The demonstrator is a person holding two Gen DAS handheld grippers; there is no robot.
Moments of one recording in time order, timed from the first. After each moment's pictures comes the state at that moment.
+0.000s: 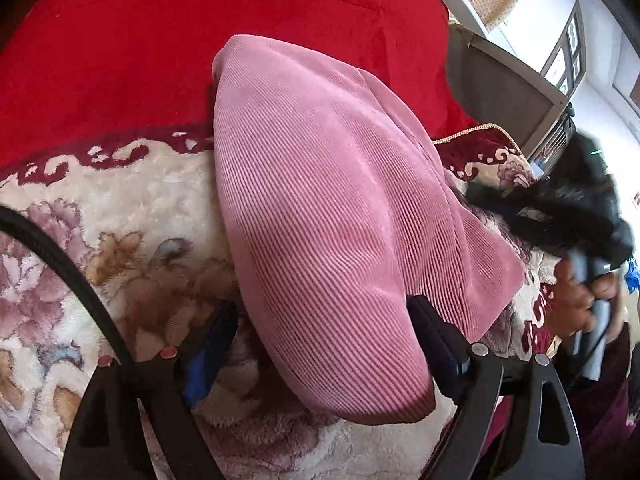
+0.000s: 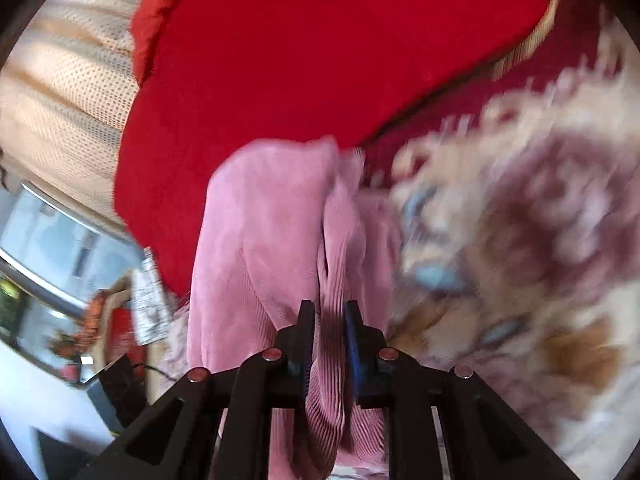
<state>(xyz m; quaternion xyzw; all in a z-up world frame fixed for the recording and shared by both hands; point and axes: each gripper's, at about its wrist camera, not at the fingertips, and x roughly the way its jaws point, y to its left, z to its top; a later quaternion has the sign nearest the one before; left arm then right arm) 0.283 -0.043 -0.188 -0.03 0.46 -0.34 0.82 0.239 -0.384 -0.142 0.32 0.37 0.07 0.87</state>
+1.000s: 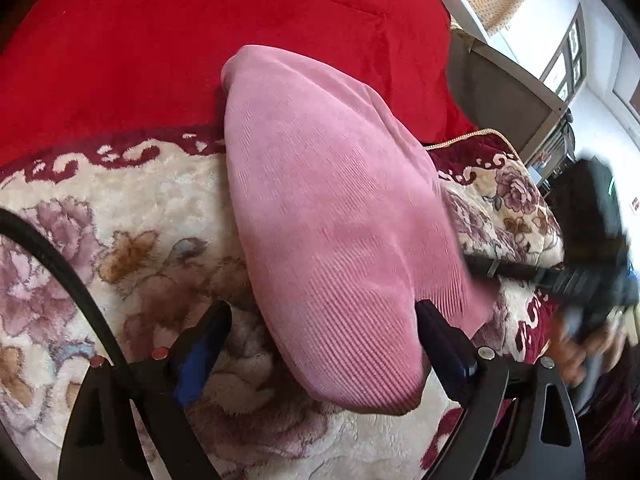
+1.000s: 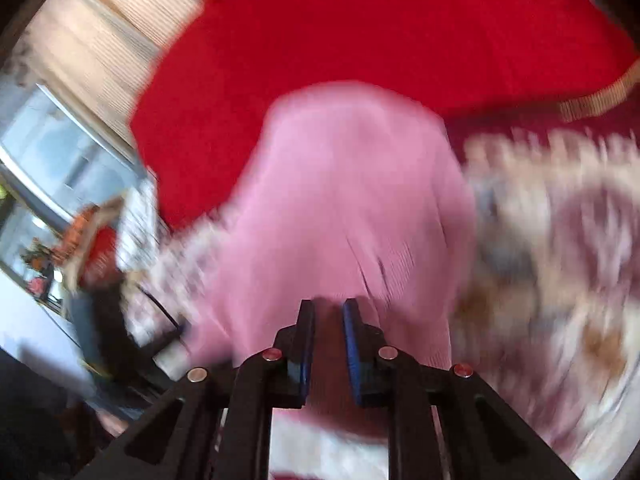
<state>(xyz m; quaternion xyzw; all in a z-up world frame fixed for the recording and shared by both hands) 0.289 -0.036 -0.187 -0.03 0.46 -0.35 0.81 0.235 -0.314 -0.143 0.20 0.45 0.12 0.86</state>
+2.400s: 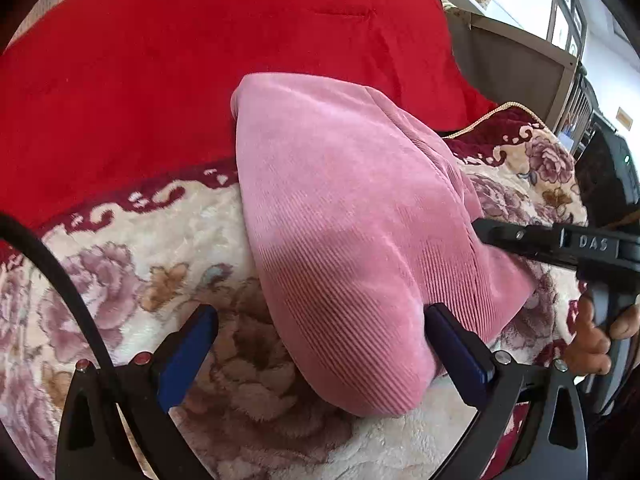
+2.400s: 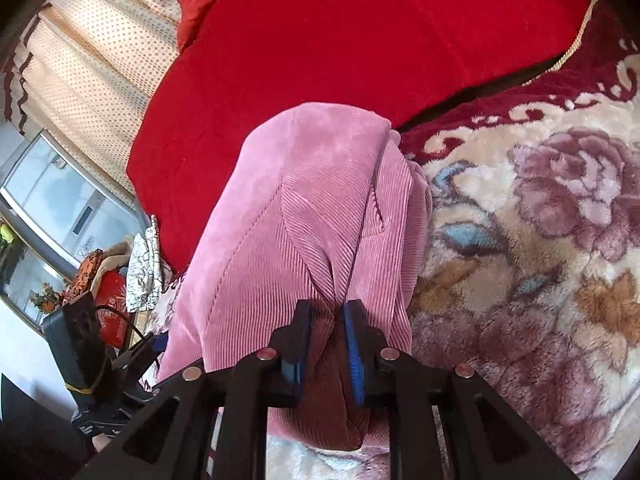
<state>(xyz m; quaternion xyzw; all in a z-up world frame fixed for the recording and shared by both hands) 0.278 -0.059 -0.177 0.08 0.41 -0.29 0.86 0.218 -0.340 -0.168 0.27 0.36 0.11 0.89</state>
